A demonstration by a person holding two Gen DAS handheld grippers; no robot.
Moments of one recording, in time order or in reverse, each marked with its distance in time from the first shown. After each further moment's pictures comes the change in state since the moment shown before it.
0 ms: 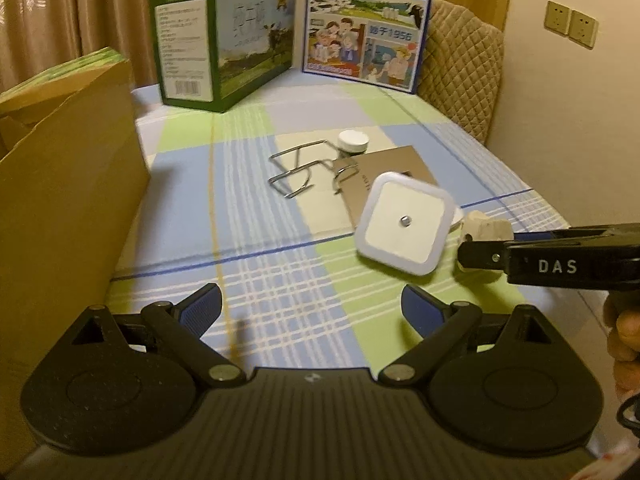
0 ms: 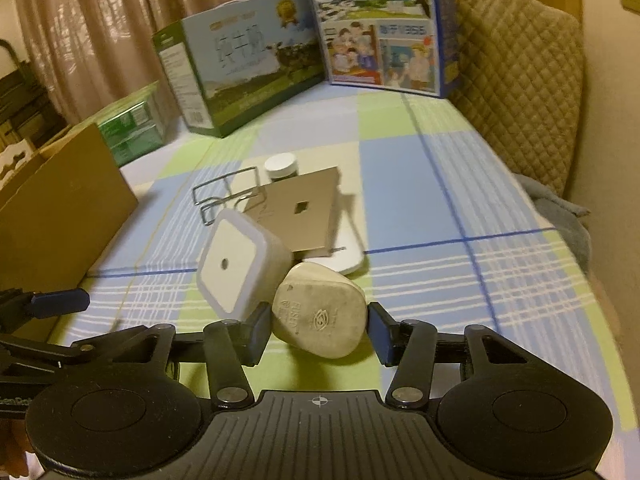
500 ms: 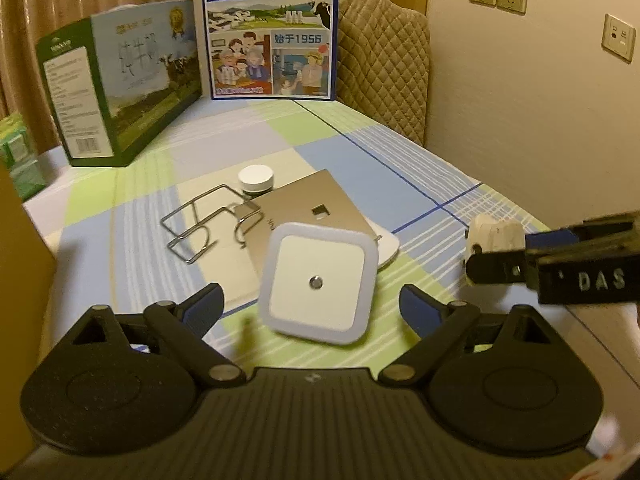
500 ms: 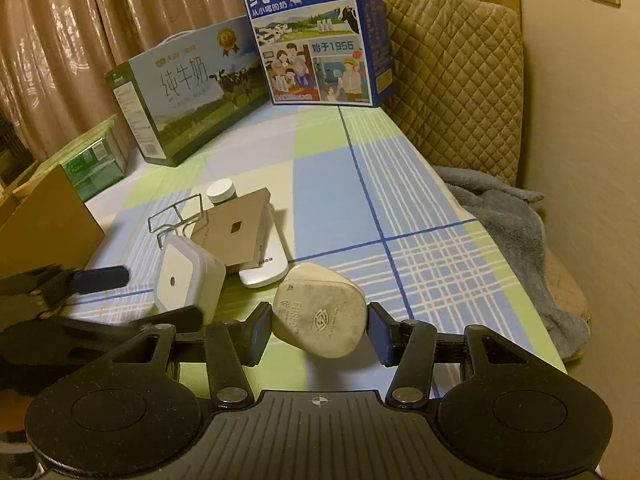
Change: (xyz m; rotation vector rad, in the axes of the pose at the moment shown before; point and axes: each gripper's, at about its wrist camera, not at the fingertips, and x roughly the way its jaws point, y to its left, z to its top) left arm 0.047 -0.046 0.029 0.188 -0.032 -0.134; right arm -0.035 -0.031 -0.001 0.091 -0.037 -0.075
